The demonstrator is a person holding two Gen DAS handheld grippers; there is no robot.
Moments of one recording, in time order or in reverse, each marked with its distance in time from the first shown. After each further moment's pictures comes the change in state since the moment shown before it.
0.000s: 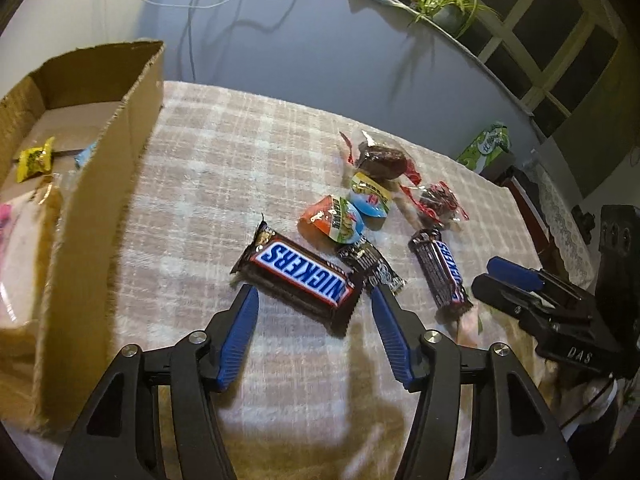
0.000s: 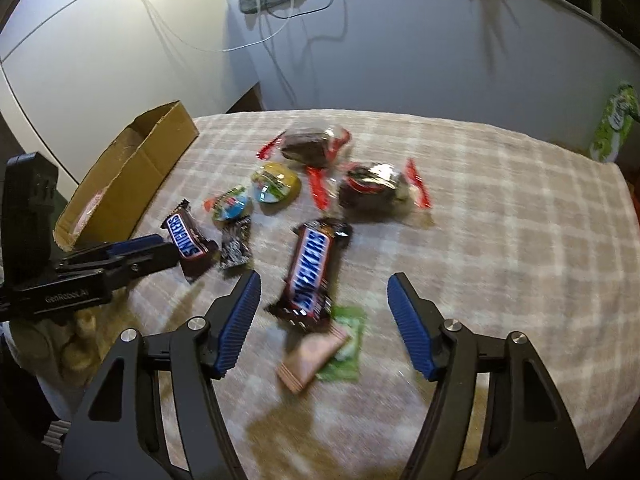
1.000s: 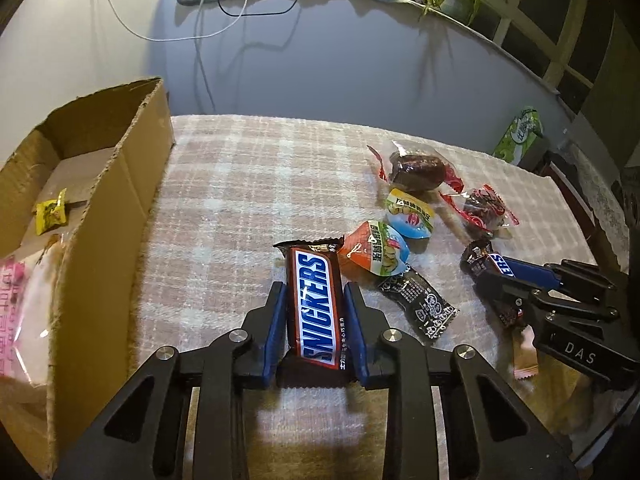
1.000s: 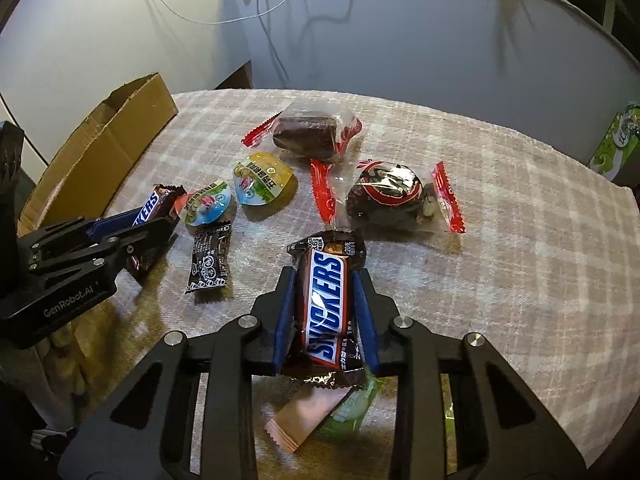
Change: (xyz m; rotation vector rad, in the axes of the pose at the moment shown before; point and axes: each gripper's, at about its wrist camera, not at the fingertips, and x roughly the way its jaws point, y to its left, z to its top) left arm 0.017 -0.011 0.007 0.114 -0.065 0.179; right arm 0.046 0.013 0.015 -0.043 0.057 -0.070
